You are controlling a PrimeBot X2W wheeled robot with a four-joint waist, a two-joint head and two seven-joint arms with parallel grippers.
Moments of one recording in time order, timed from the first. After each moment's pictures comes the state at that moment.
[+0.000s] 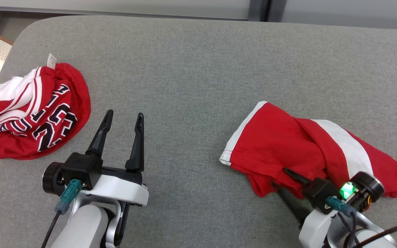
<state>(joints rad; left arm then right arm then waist) -0.27 0.21 -0.41 0.10 -0.41 0.20 -0.25 -0.18 -0.44 0.57 0.03 0.15 0.13 0.21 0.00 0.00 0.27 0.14</state>
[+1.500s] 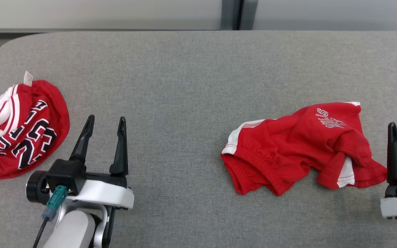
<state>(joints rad) -0.24 0.24 -0.36 0.11 -0.39 0.21 -0.26 -0.07 -0.20 -0.12 0.00 0.28 0.13 -0.10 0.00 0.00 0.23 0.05</state>
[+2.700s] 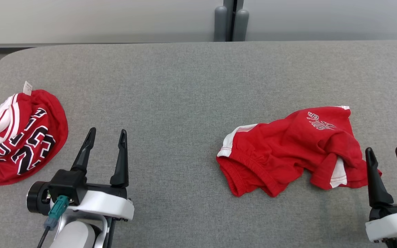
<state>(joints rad) -0.17 0.27 -0.37 0.08 -0.41 0.23 -0.25 0.09 -0.15 -0.08 -0.16 0.29 0.13 0.04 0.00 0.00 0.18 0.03</state>
